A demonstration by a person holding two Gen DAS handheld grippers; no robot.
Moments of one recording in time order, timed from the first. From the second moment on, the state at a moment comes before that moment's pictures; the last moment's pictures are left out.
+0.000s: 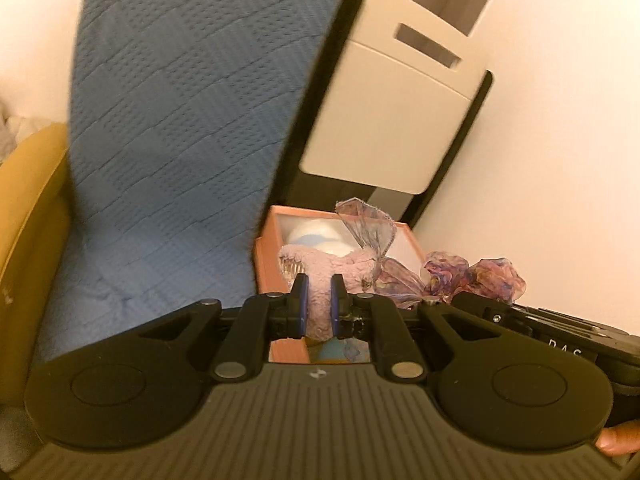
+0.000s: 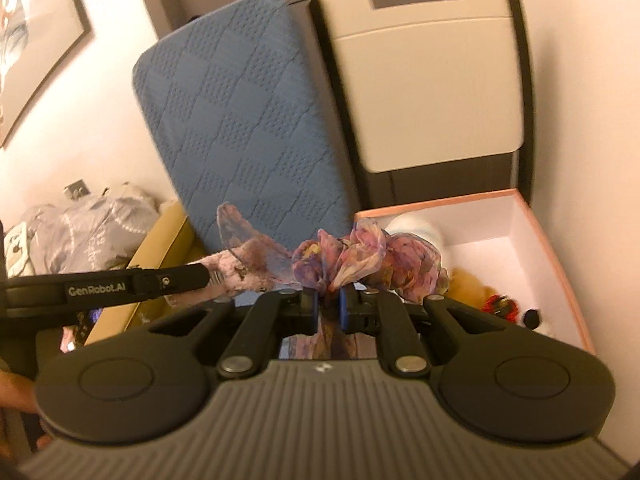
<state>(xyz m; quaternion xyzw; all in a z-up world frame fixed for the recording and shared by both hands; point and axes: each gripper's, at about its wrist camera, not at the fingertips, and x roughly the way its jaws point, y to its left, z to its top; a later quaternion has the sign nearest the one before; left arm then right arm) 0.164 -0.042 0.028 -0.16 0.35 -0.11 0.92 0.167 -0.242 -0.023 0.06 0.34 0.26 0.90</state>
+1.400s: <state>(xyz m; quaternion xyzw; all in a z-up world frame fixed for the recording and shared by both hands) 0.305 -0.210 -0.094 -0.13 0.48 -0.16 0.86 0.309 -0.374 -0.168 0.11 0.46 0.15 0.87</state>
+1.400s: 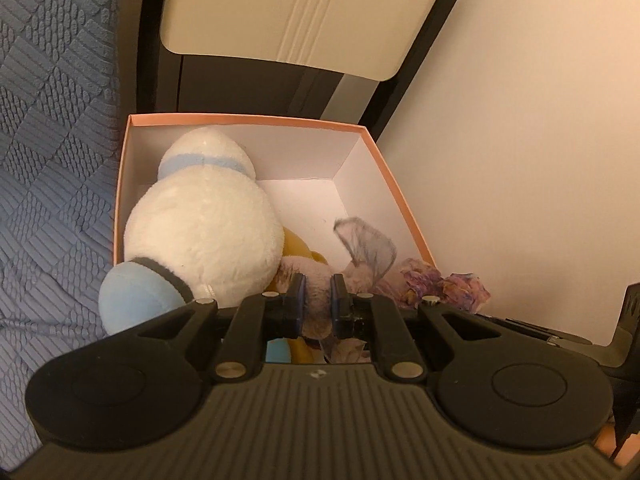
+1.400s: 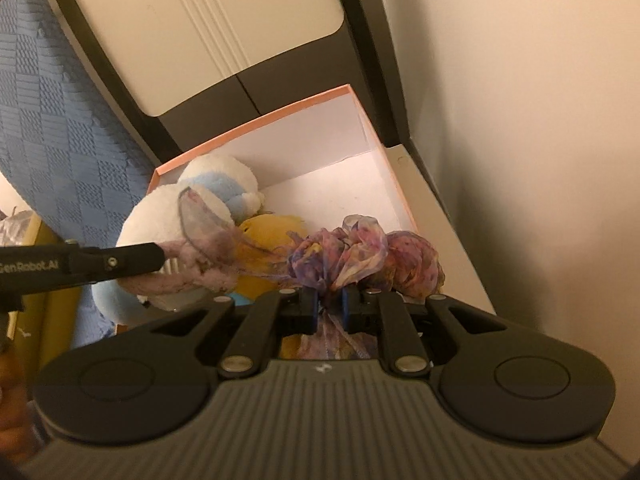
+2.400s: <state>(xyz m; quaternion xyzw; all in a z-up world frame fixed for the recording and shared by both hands) 0.172 -0.111 0.045 -0.12 0.34 -0.17 0.92 0.181 -0.340 -0.014 0.10 0.34 0.16 0.92</state>
